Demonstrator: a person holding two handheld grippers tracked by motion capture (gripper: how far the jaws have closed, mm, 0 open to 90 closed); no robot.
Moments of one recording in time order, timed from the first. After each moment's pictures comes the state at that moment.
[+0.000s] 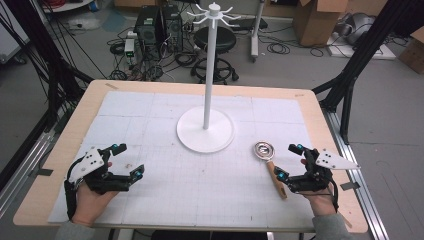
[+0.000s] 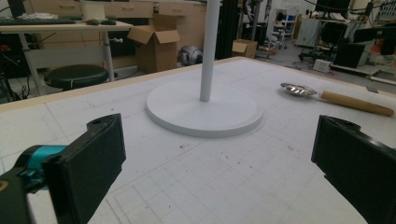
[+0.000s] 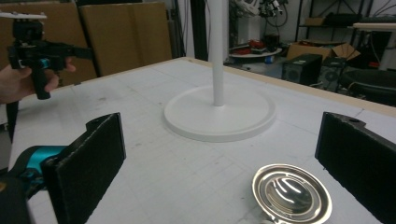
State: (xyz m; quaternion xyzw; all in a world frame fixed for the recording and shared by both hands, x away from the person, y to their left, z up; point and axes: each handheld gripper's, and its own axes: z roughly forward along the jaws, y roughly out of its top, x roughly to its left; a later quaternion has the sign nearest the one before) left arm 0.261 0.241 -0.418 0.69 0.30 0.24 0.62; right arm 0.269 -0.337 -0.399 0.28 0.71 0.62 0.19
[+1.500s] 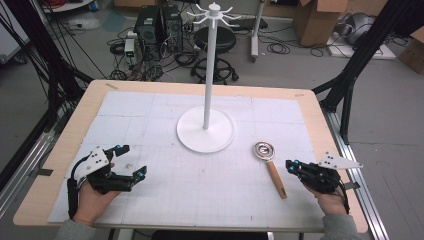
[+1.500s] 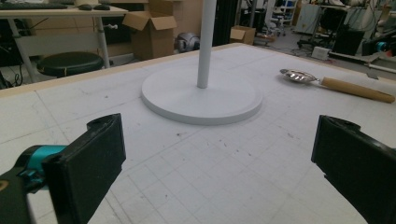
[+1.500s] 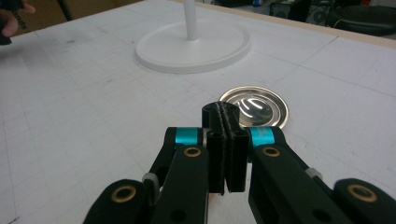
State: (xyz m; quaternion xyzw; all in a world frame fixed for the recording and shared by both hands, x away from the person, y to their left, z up) left arm 0.265 0.237 -0.422 0.70 0.30 0.22 0.60; right arm 0.270 -0.369 -0.417 0.33 0.76 0.53 0.16
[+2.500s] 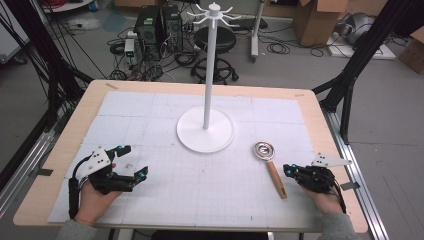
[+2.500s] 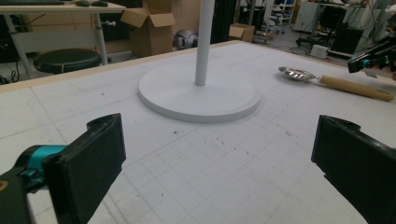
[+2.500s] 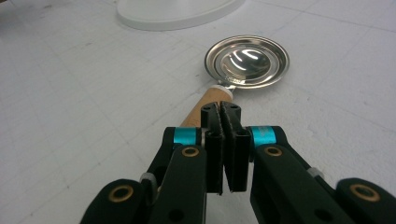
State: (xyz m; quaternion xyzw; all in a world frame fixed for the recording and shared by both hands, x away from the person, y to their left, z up) left arm 0.265 0.234 -0.424 0.71 0.30 0.22 0.60; right arm 0.283 -0.372 -0.441 0.36 0.79 0.48 0.13
